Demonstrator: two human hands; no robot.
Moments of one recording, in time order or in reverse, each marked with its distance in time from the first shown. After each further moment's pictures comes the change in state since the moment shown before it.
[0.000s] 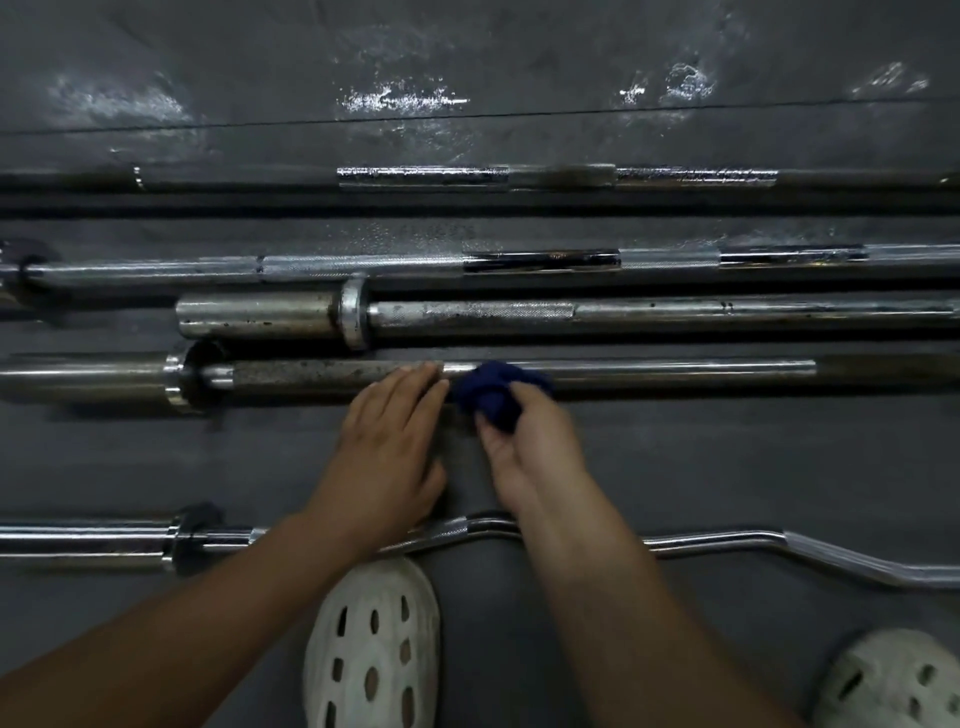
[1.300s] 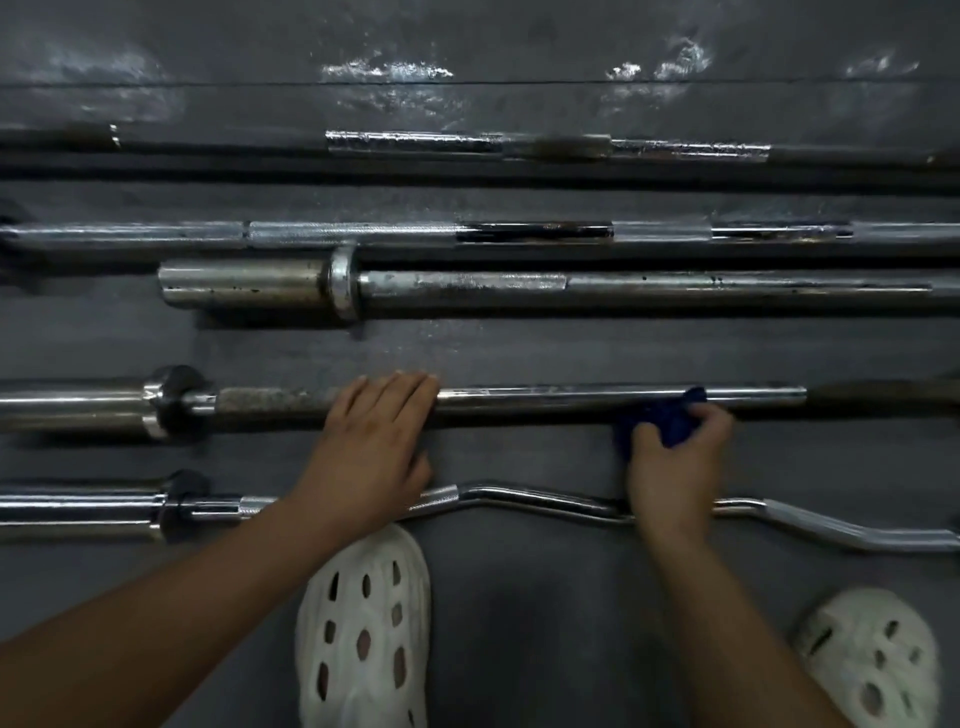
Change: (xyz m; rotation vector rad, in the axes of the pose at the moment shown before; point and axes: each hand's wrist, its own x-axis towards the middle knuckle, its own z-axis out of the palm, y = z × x) left_hand -0.019 0.001 0.012 0.050 -0.046 0.016; right_hand 0.011 -0.067 -0.135 -1.116 0.499 -0.872
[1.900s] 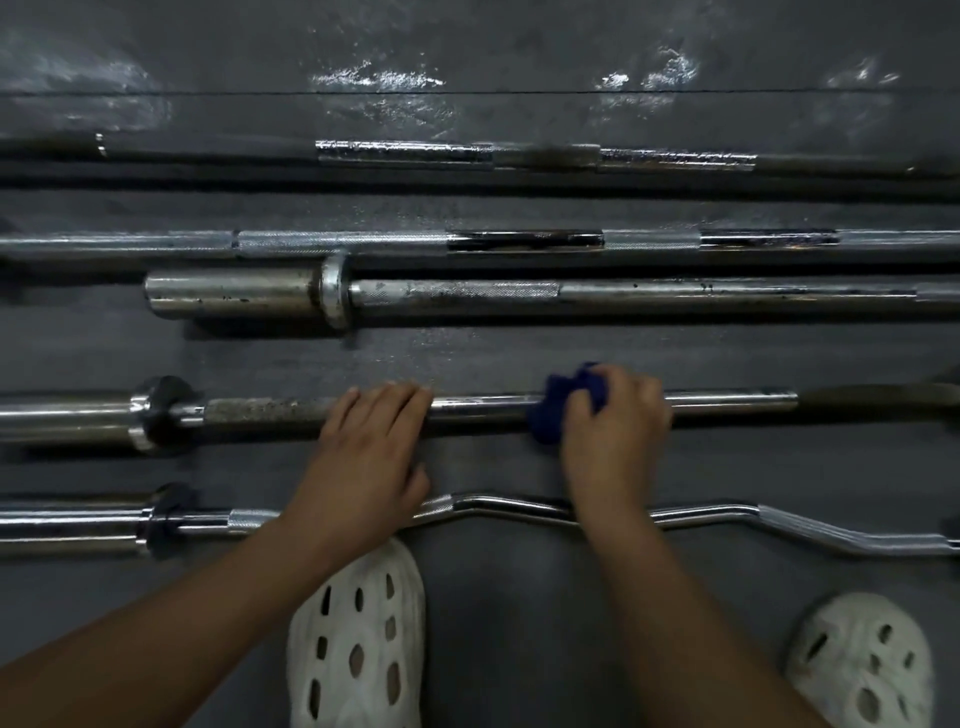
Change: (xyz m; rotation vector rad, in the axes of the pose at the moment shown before) left_hand -0.004 0.002 0.000 -0.041 0.004 -0.024; right_hand -0.017 -0.048 0.033 -0.266 -0.046 -0.365
